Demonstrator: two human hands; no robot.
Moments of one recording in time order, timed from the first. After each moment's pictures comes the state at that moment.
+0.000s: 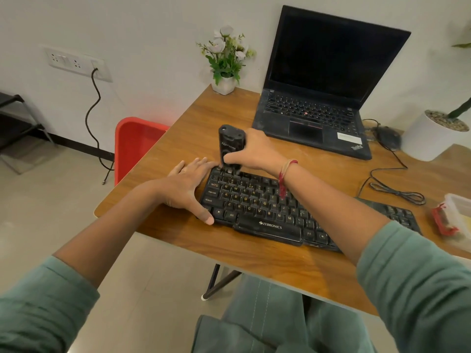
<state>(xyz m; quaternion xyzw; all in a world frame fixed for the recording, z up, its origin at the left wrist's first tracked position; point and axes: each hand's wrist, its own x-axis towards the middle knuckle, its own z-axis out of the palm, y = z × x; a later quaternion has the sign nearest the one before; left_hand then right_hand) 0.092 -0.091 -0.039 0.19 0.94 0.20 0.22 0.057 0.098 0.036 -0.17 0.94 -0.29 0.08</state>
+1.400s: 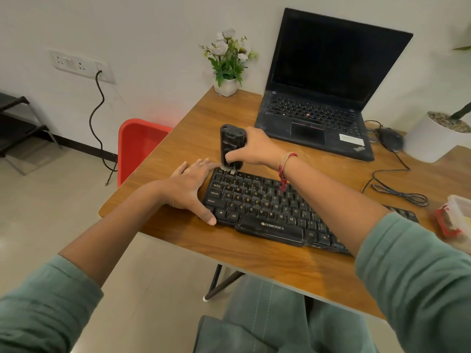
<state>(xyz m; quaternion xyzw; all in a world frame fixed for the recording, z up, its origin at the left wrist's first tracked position) 0.093 -0.089 -0.039 0.19 0.94 0.20 0.21 0.042 0.098 0.035 -0.17 0.93 -0.32 0.11</state>
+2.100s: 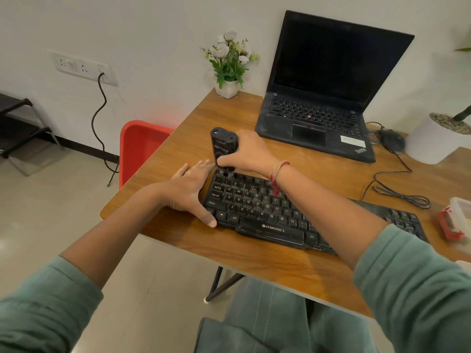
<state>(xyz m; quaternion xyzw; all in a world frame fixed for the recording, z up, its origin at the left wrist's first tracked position) 0.091 -0.092 -0.042 0.20 0.94 0.22 0.19 0.055 0.083 0.034 -0.20 0.94 -0.28 0.06</state>
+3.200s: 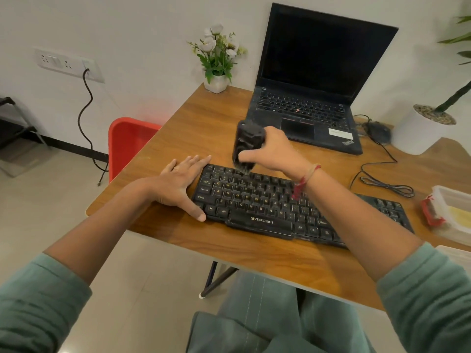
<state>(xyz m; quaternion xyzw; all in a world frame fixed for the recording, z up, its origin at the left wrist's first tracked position) 0.091 -0.093 -0.041 0.20 0.94 0.18 0.23 0.070 0.142 0.044 -0.12 0.93 -0.34 0.05</state>
